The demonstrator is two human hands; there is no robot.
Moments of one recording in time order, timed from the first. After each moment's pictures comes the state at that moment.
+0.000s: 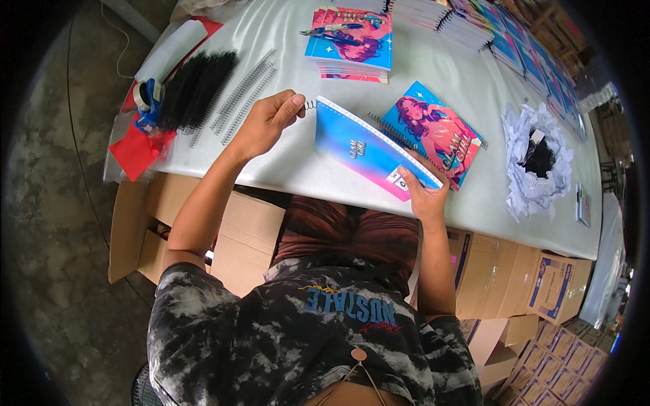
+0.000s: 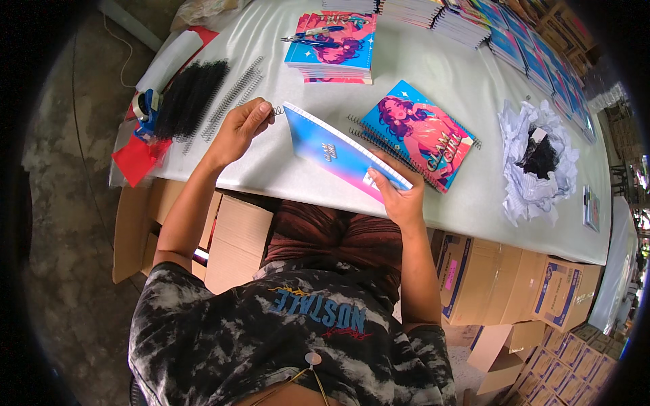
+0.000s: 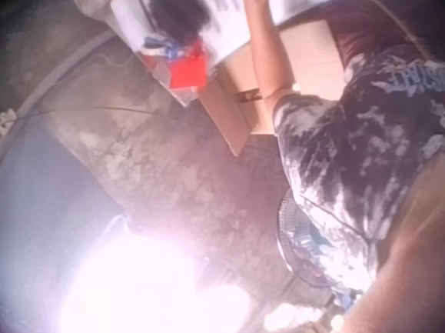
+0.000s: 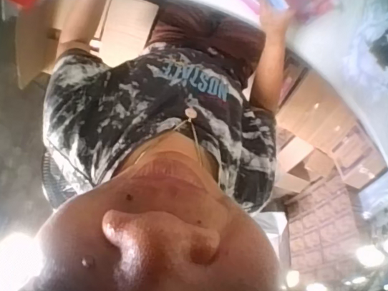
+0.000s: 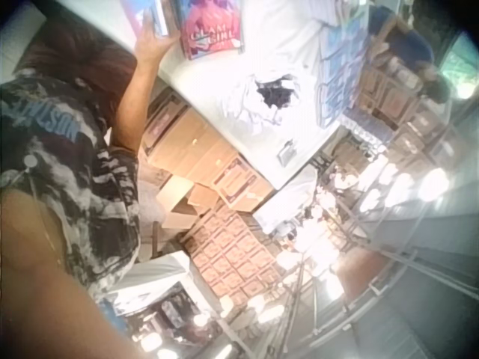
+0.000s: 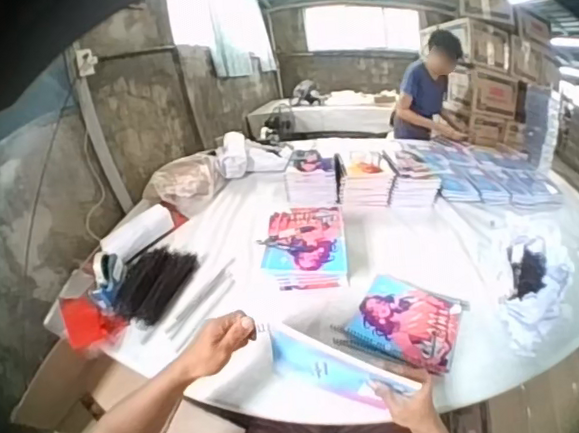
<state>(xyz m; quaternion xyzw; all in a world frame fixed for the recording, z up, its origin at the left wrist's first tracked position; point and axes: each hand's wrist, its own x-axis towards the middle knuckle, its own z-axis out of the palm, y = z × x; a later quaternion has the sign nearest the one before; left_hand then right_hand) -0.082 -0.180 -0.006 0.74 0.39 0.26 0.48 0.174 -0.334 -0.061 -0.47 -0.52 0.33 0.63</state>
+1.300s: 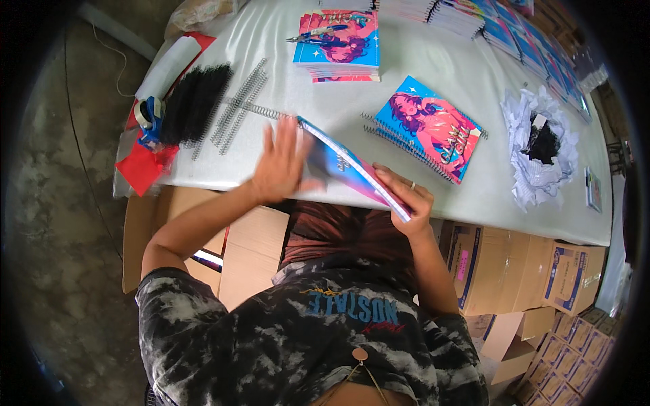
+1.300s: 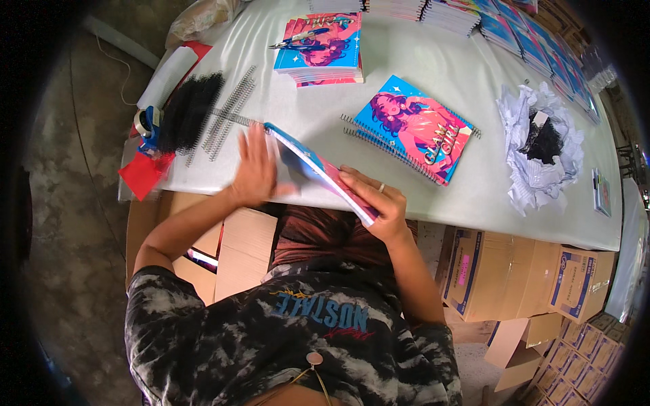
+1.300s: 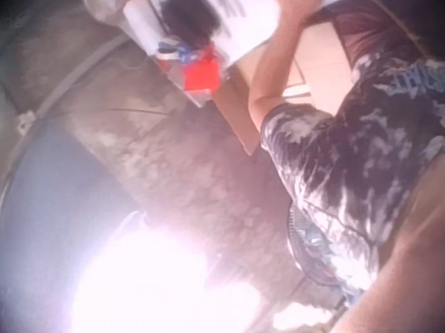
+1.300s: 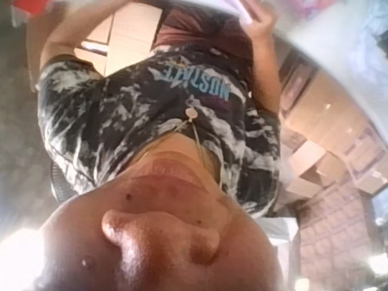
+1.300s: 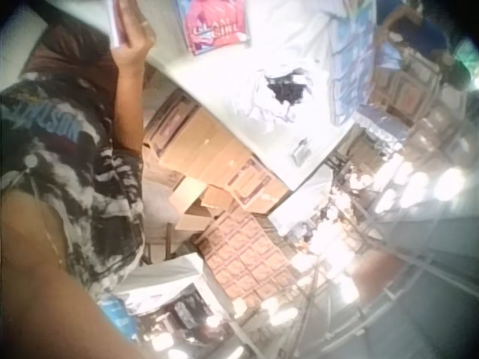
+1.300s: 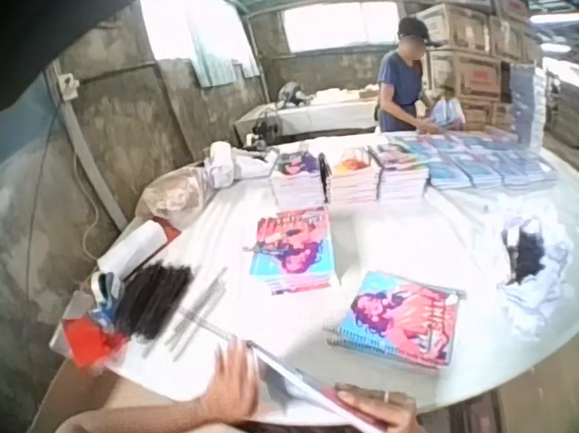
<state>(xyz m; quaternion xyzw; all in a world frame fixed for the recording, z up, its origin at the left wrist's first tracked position) -0.092 -0.220 -0.085 0.92 0.26 0.28 -0.01 0.157 -0.345 -0.063 -0.43 -0.67 0.14 0.58</state>
